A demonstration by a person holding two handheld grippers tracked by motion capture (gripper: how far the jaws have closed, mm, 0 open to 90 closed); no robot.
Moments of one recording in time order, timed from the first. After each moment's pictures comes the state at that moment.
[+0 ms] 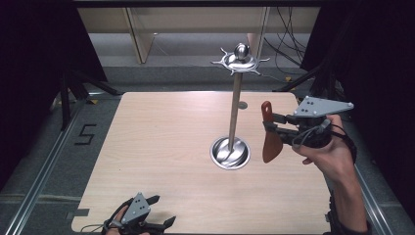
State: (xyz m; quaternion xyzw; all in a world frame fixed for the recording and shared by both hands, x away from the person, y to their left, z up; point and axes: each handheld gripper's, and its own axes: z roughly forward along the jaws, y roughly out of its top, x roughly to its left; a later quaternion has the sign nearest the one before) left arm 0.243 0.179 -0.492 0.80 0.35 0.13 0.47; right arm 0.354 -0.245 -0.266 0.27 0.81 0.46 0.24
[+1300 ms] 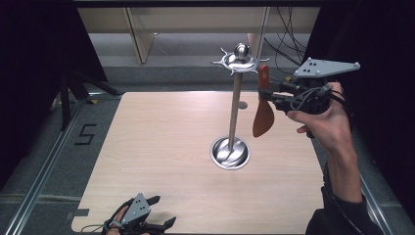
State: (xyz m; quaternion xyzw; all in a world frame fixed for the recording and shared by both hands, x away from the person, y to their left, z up) left arm 0.243 0.180 -0.492 0.81 0.34 0.13 0.46; right arm 0.387 -0.229 -0.212 0.28 0.78 0.50 0.24
